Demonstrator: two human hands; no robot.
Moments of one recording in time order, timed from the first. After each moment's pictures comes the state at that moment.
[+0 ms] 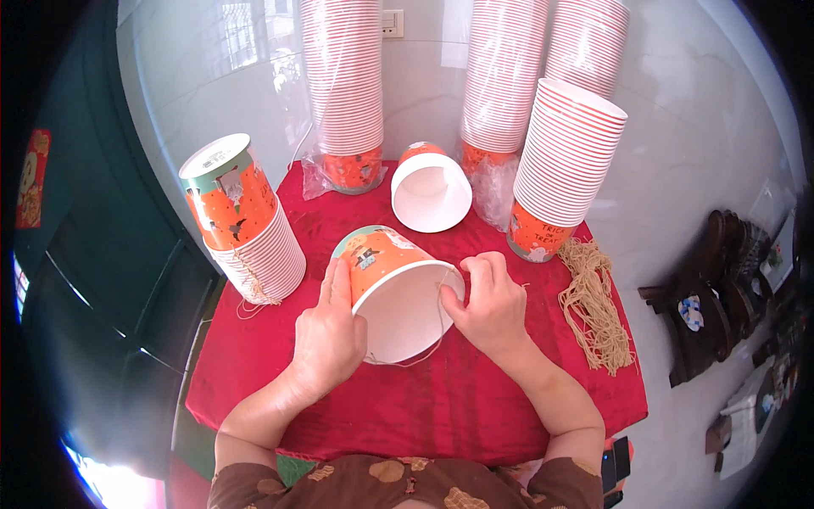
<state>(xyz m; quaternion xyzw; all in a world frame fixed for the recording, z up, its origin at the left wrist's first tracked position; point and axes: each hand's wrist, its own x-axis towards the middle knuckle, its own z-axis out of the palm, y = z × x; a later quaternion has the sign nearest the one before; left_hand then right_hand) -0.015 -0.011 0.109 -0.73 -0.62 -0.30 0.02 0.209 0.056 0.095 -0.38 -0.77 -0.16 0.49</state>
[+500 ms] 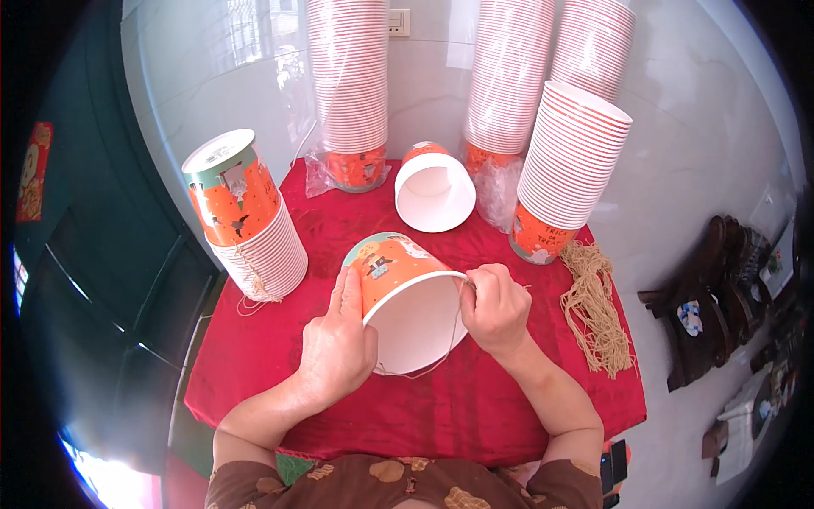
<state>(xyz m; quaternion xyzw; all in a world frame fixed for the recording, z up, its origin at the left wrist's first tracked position) -0.009 -0.022 0.107 -0.75 -0.59 -0.31 0.01 0.211 0.067 0.085 -0.29 -0.75 -0.25 0.54</state>
